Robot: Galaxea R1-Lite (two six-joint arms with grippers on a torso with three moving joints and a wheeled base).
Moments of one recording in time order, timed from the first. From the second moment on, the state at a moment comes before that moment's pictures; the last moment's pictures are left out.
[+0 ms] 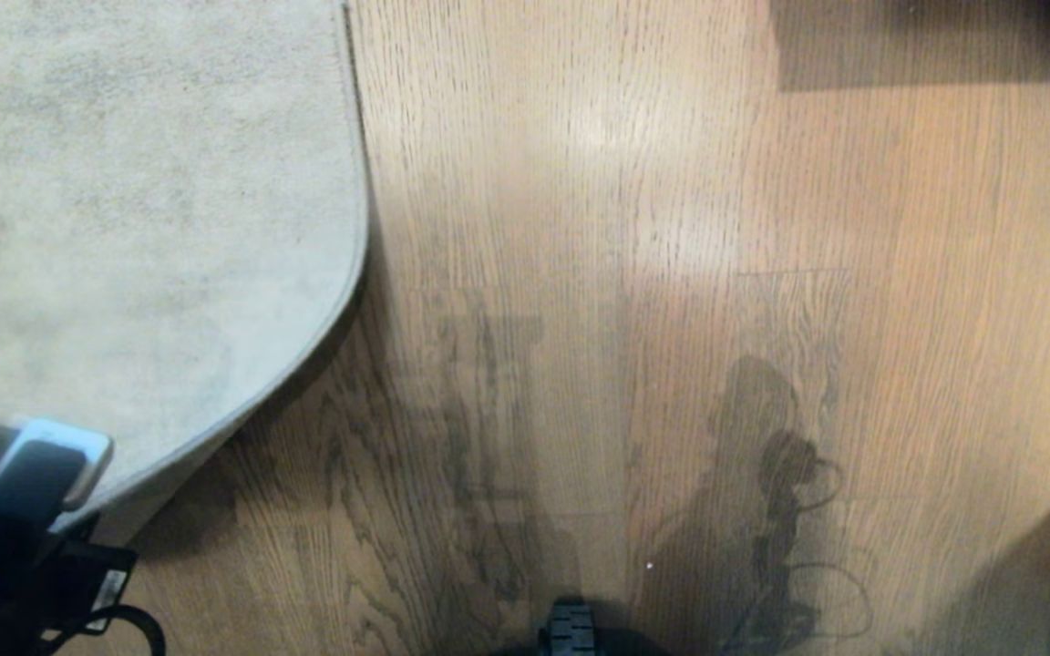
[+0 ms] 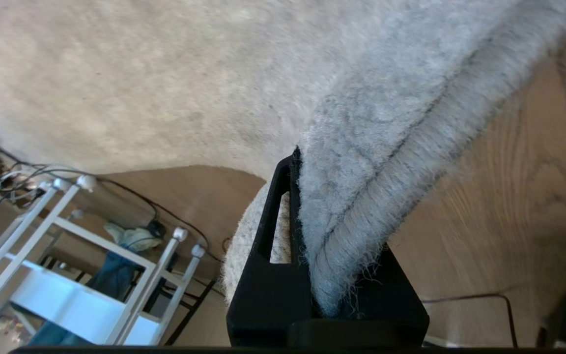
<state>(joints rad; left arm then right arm) -0.30 1.13 -0.26 -0.38 0.67 0.28 0.00 0.00 0.00 0.00 0.06 -0.09</state>
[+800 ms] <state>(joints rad) -0.31 1.13 -0.24 -0.38 0.67 0.27 0.00 0.00 0.00 0.00 0.06 -0.09</state>
